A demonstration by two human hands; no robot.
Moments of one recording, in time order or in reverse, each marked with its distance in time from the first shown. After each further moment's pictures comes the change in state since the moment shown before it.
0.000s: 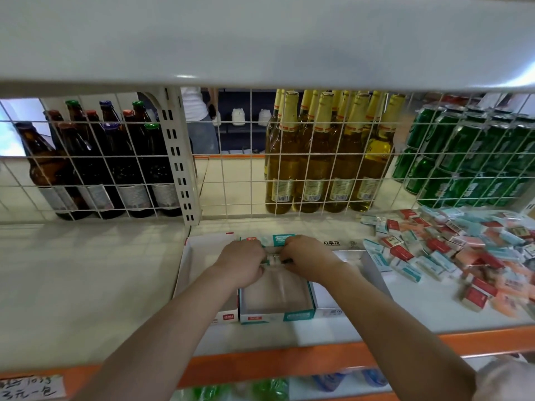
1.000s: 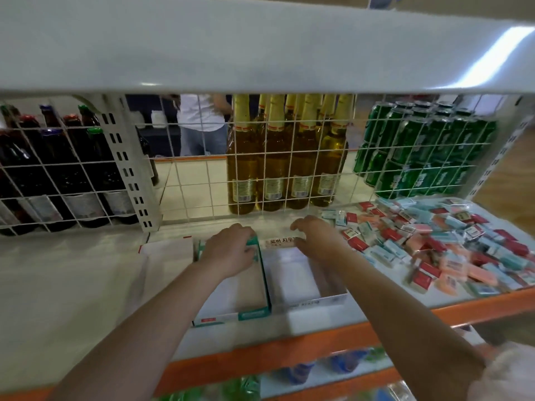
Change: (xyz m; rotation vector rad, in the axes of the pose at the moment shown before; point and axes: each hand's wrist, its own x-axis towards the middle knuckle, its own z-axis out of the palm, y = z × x) left_hand 0.022 0.046 -0.019 -0.316 0.132 -0.036; right_hand -0.050 0.077 -0.019 0.230 0.206 0.288
